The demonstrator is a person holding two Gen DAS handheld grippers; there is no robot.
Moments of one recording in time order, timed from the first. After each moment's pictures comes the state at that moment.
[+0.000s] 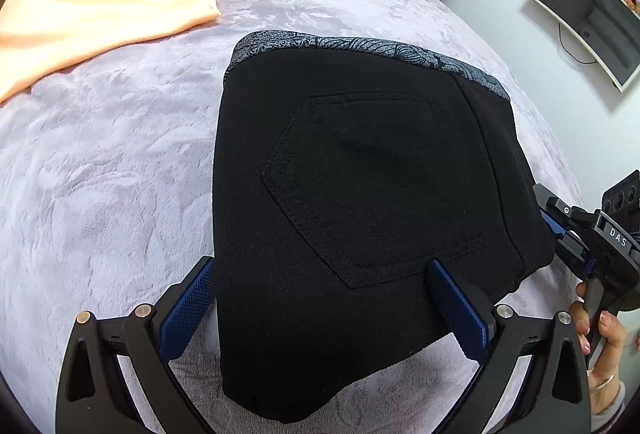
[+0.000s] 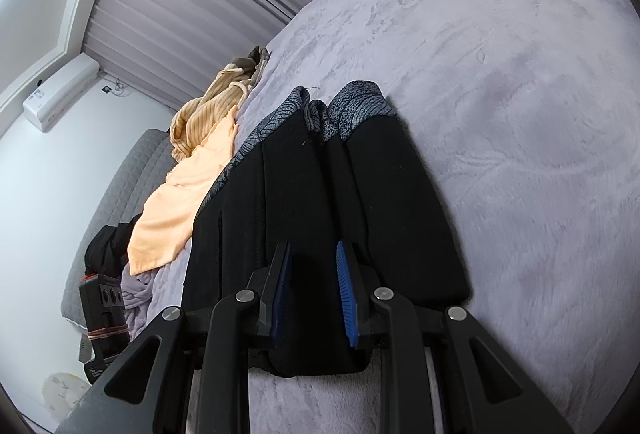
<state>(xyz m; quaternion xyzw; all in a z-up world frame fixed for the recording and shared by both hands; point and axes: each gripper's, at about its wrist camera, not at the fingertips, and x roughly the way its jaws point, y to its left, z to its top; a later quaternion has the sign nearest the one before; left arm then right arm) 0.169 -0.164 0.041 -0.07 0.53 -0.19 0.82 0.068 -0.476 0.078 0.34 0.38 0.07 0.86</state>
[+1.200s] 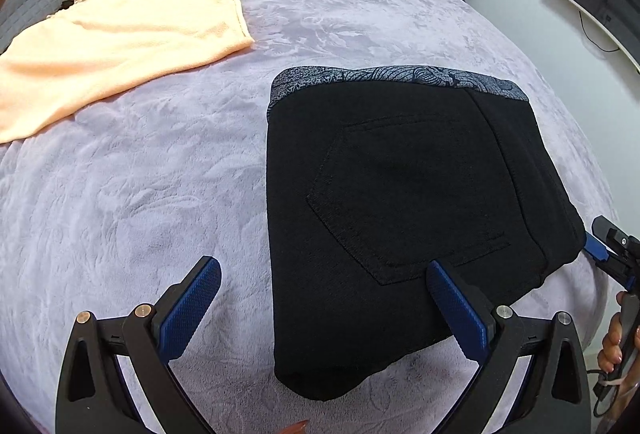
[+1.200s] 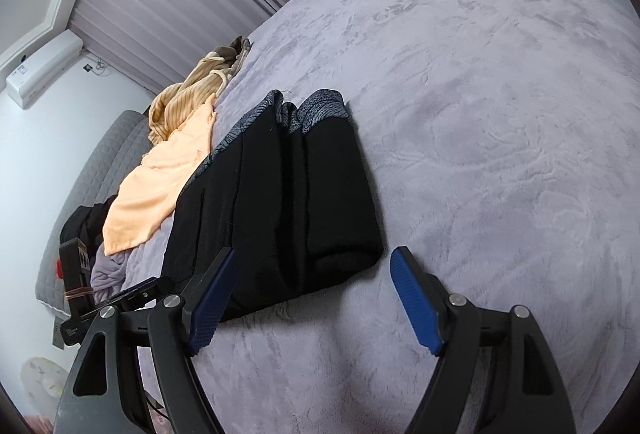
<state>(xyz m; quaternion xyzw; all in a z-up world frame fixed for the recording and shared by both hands) 0.169 -0.150 0.071 -0.02 0.53 -0.14 0.84 0.032 -0.497 0.105 0.29 0.42 0.04 0.86</state>
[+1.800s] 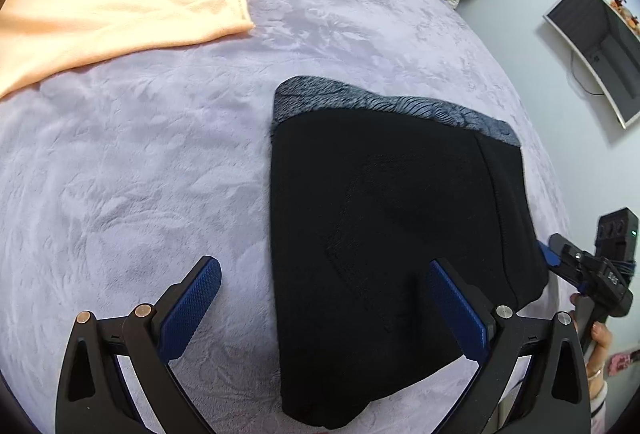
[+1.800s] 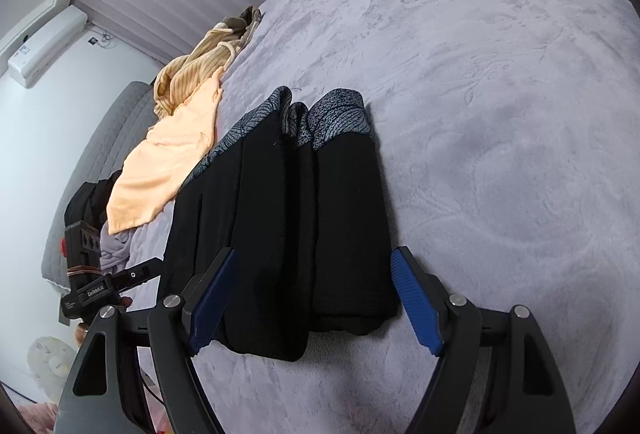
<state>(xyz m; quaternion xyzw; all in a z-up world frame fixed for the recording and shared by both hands) 0.211 -0.118 0.067 -0.12 0.55 -0.20 0.80 0.087 -0.503 0.102 0.27 0.47 0.08 0.84</state>
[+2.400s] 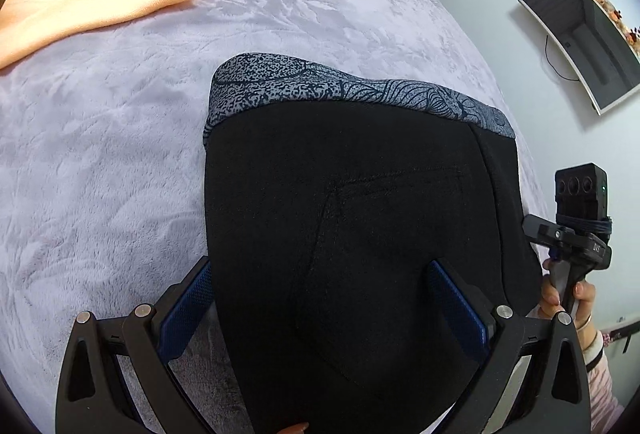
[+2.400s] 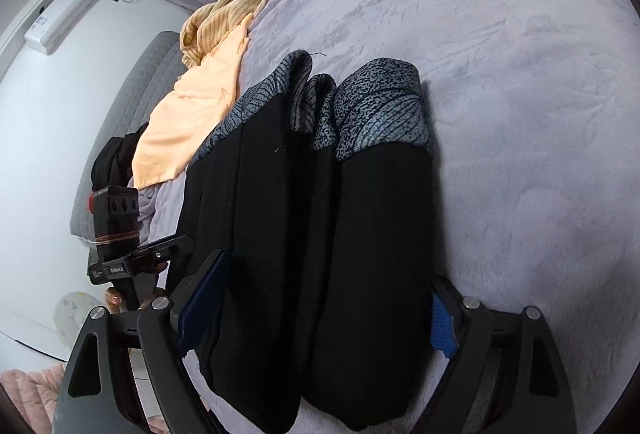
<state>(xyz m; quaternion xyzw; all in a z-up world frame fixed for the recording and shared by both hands) 0.246 -0.146 0.023 -0.14 0.58 -0.27 0.76 0.152 -0.495 0.066 0.27 0.53 0.19 0.78</state>
